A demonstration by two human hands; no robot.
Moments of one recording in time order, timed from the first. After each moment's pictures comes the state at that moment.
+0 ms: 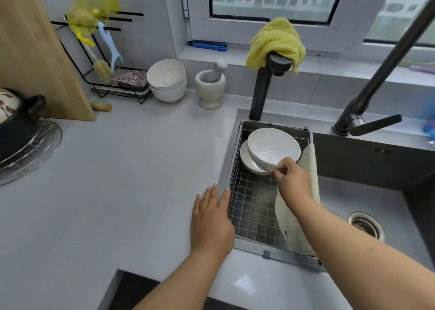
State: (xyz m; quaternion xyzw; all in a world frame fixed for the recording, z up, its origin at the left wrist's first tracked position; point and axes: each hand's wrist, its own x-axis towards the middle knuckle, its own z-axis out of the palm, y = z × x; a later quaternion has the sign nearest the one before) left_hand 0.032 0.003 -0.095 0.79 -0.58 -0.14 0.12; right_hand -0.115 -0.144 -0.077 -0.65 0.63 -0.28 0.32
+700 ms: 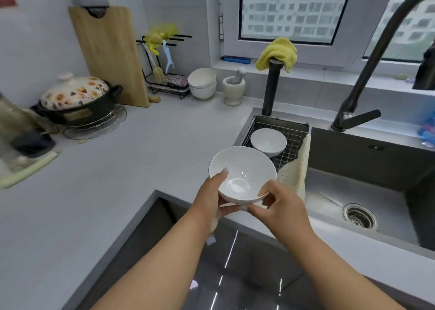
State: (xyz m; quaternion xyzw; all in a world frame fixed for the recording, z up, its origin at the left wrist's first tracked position) left_hand -0.033 0.126 0.003 0.59 -0.12 -0.54 0.60; right_hand -0.184 0.073 -0.009 -0.81 0.43 -0.28 0.30
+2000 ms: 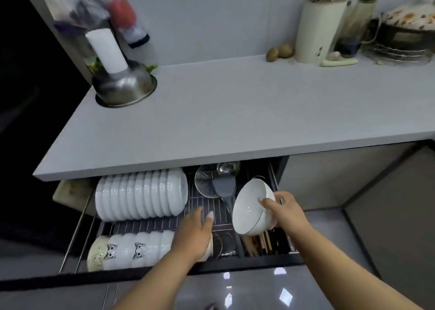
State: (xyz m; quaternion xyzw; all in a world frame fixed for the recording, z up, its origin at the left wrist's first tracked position) left_hand -0.165 0.800 -0.103 0.92 0.13 -0.18 0.32; right_hand -0.125 0.575 -0.092 -0.79 0.19 0.17 0.56
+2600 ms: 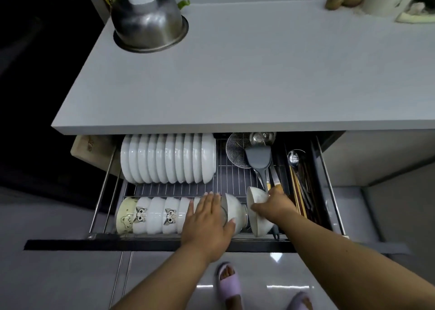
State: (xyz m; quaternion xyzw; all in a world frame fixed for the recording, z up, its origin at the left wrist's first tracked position) left_hand -0.194 0.888 -0.158 0.97 0.02 -0.21 0.12; right_hand -0.110 0.707 -0.189 -0.89 0.16 0.34 0.25
